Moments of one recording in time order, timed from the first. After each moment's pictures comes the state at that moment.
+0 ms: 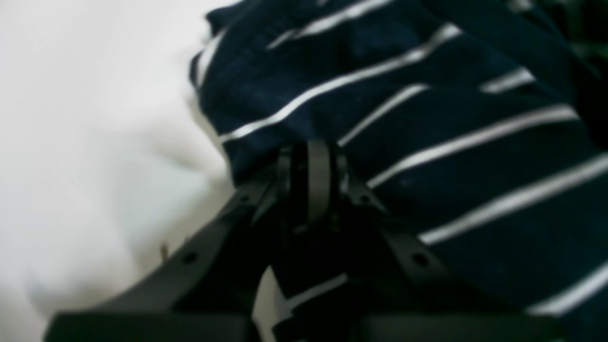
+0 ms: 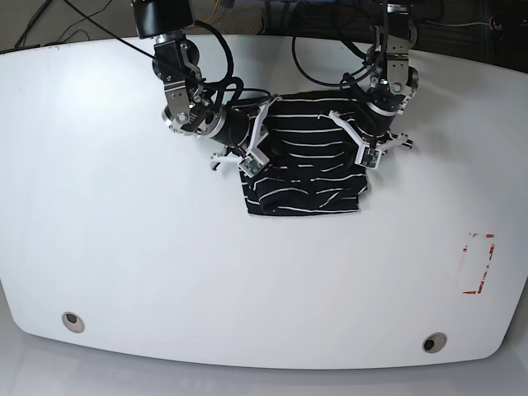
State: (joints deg) left arm 13.1 -0.9 -5.0 87.2 7.6 -18.3 13.1; right arm -6.2 3.4 -11.0 86.6 7.7 38.9 -29.9
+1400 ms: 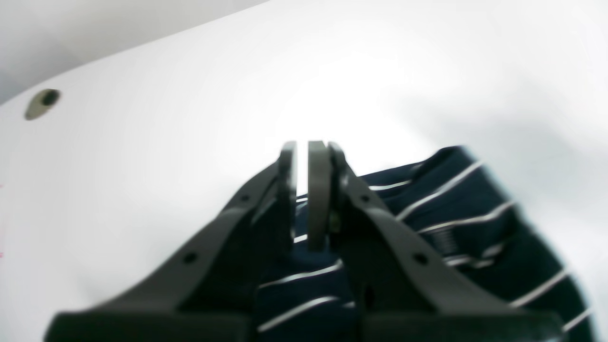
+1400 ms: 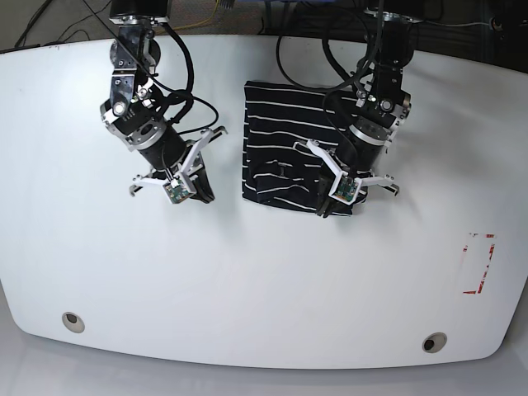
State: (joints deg) left arm 9.1 -0.4 5.3 101.6 8.5 -16.8 14.9; right arm -8.8 5.6 7.1 107.9 6.4 36.7 -35.4
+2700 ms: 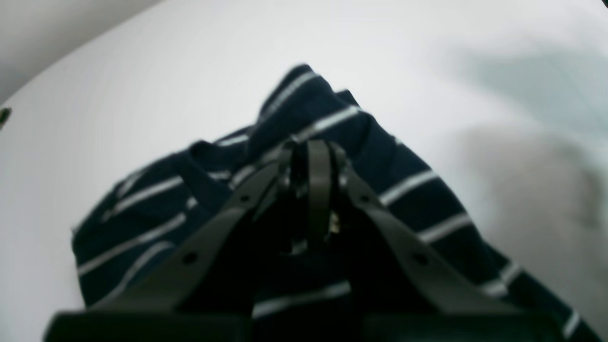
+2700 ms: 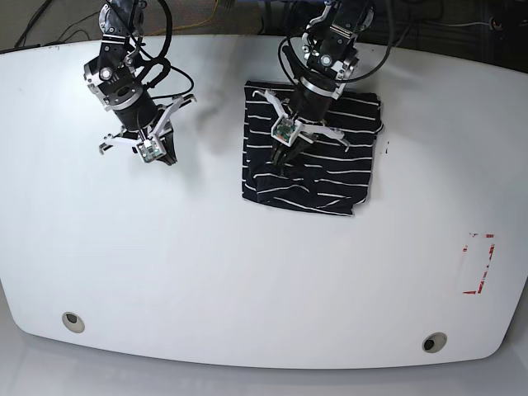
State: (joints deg) left arm 17.6 0.2 20.2 92.1 23.8 -2.5 2.7; right arm -19.4 5.3 16.3 107.8 -3.6 37.8 -26.0
